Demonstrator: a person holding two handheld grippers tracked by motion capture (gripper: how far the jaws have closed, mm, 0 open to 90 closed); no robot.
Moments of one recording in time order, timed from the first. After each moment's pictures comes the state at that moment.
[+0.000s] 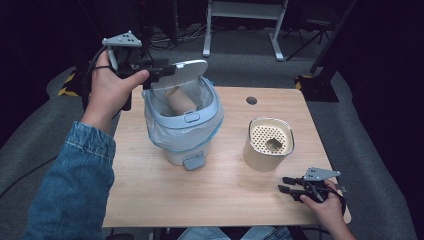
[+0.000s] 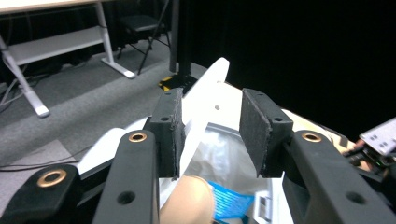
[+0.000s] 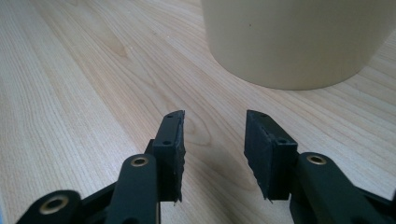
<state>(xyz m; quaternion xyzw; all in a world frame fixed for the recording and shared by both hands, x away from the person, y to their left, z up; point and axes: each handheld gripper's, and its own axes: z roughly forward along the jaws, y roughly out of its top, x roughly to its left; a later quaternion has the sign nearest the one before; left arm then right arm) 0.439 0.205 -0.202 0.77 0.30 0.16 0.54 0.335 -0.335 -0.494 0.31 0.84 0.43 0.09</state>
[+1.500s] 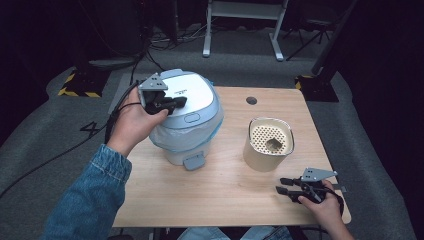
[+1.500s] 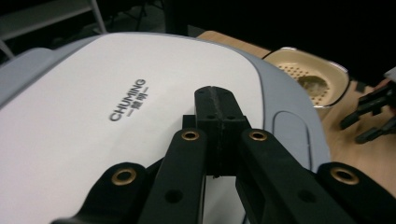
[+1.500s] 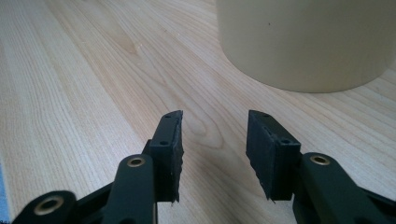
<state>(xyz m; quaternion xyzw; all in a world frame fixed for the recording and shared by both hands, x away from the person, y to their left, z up) 0.423 0.169 -0.280 0.81 0.29 0.15 0.49 0.335 -0.329 -0.496 0.30 0.85 0.43 0.09</state>
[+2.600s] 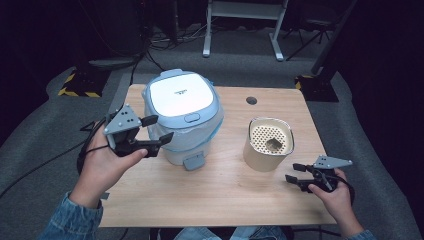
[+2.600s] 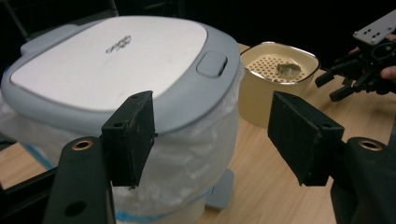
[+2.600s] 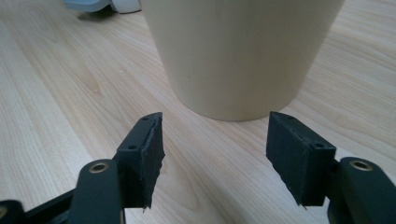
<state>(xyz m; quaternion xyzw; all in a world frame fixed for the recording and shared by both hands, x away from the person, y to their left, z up) 0.316 0.207 -0.286 0.79 0.31 0.21 0.49 0.356 -0.355 -0.465 0.33 0.82 0.44 0.12</state>
